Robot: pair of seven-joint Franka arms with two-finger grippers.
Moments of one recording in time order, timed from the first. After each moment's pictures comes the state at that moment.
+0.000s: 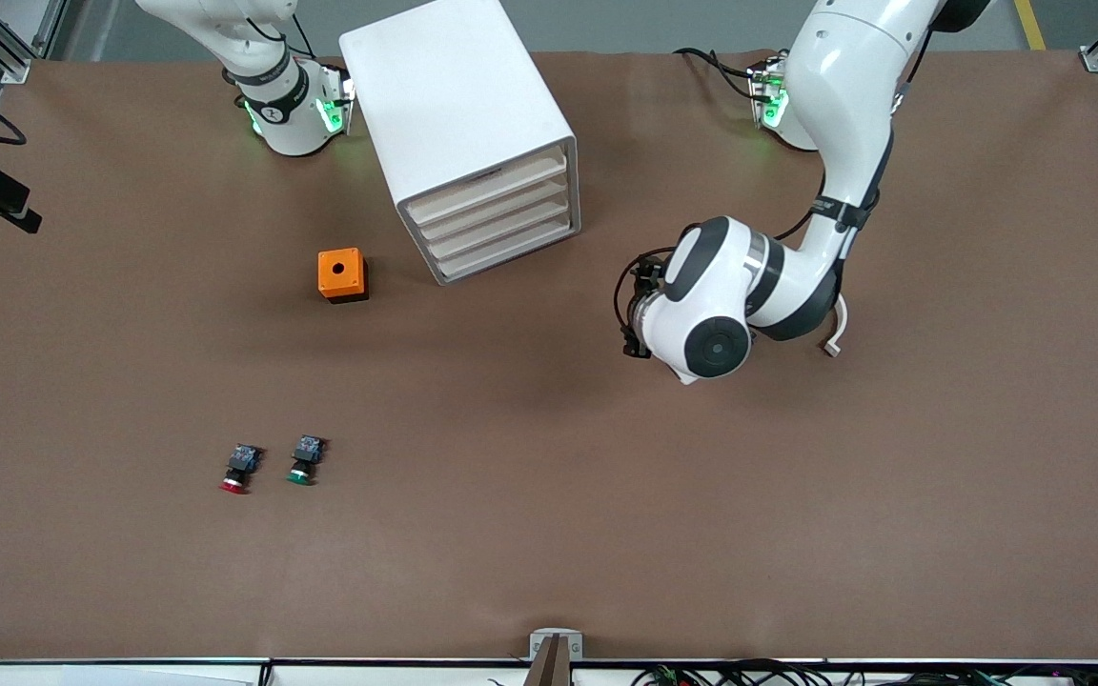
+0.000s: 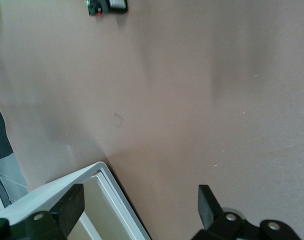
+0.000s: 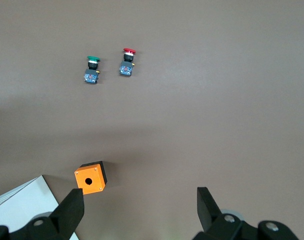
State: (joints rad) left arm -0.53 0.64 -0.06 -1.49 -0.39 1.72 -1.91; right arm -0.07 -0.10 -0.04 -1.62 0.00 1.53 -0.05
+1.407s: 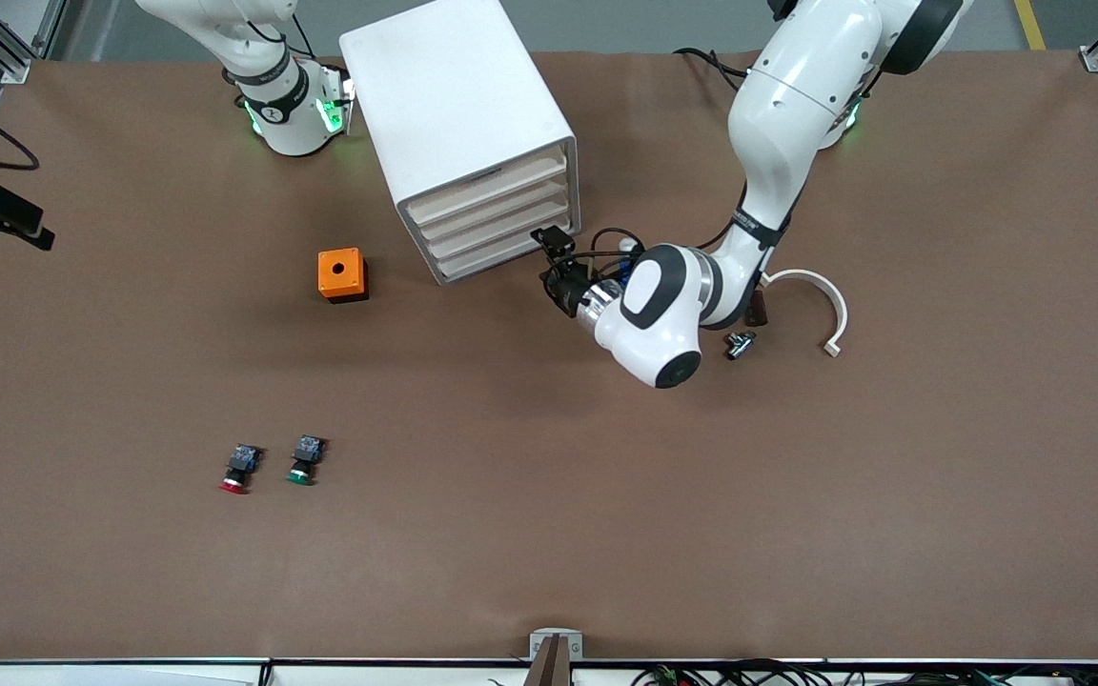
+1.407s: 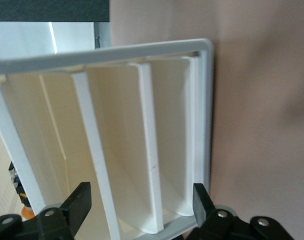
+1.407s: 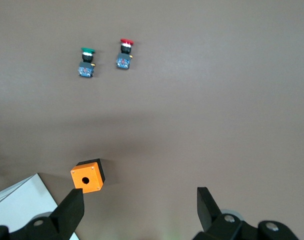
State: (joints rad) left arm -0.61 0.79 -0.06 -1.49 -1.01 1.67 -2.27; right arm -0.07 -0.01 -0.04 -1.62 0.00 1.54 -0.05
